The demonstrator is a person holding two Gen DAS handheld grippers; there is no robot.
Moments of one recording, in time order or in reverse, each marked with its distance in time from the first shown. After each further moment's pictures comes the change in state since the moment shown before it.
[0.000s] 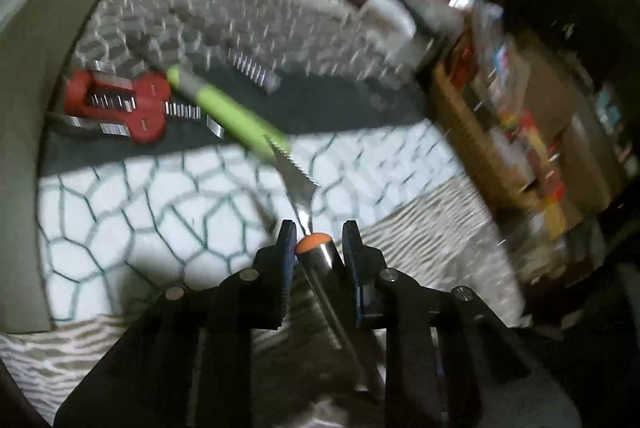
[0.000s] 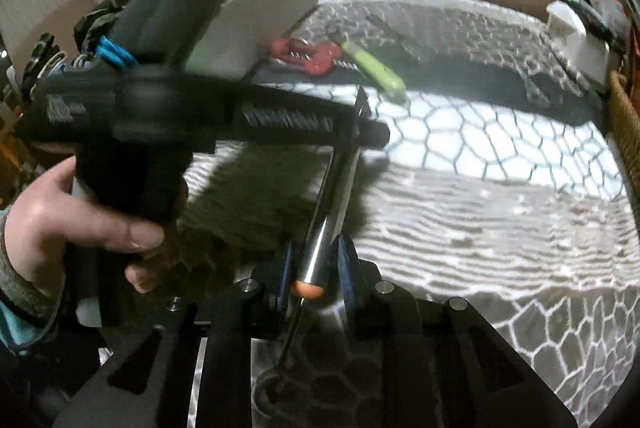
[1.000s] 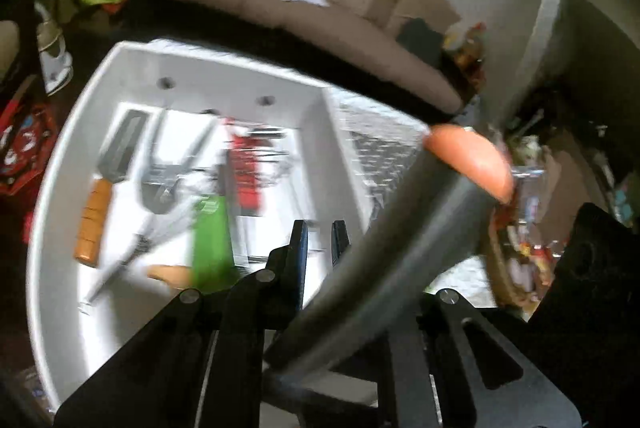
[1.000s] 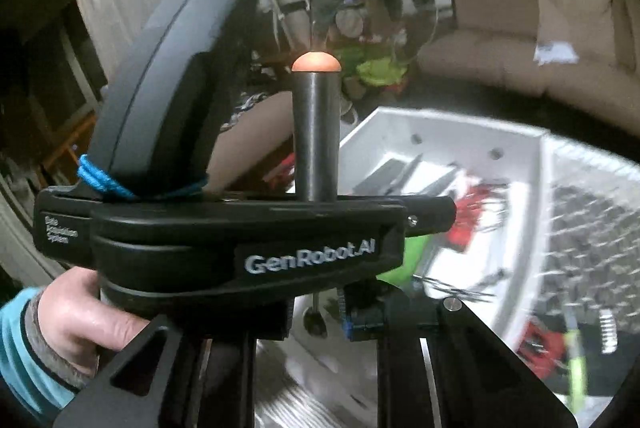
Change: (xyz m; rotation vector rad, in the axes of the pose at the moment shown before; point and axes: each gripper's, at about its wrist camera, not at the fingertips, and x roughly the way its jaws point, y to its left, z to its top) left arm -0.221 0.214 0.134 -0.193 -0.142 0.168; right arm 0.078 0.206 0.273 -0.131 -0.119 0.428
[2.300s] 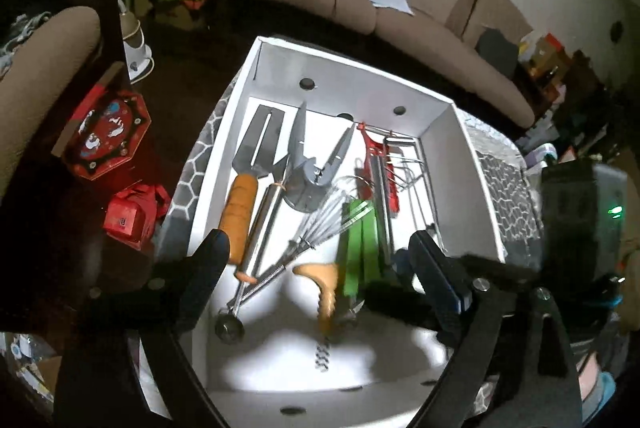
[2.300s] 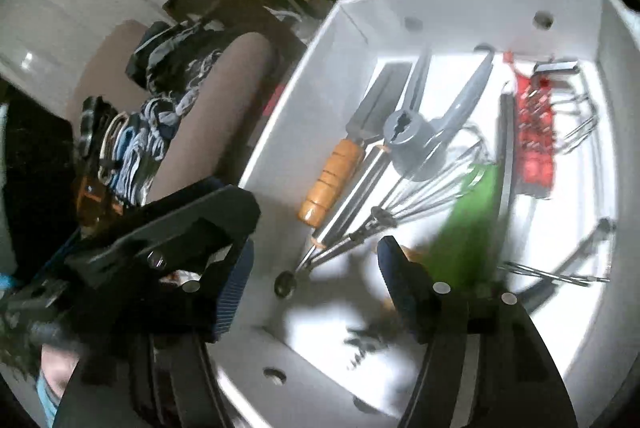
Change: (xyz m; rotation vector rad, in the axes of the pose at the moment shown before) left arm -0.043 0.084 -0.008 -0.072 -0.025 0.217; right arm 0.105 -0.043 0.012 0.287 0.242 0.017
